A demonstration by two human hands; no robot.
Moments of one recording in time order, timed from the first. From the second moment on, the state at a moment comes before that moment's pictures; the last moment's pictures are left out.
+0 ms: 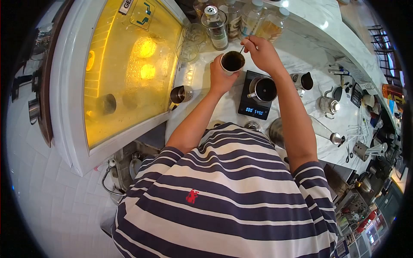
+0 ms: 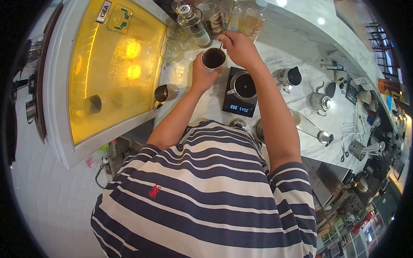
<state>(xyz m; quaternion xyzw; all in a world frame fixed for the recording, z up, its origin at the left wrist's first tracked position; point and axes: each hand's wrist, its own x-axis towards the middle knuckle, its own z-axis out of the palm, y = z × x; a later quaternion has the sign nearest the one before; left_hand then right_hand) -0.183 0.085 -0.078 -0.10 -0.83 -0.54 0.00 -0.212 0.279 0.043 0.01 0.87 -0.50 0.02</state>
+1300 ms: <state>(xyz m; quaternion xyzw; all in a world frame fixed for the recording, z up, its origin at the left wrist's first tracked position) -0.043 0.081 0.097 -0.33 -0.74 -0.57 0.14 0.071 0.291 0.160 -0.09 0.78 -0.55 -0.29</state>
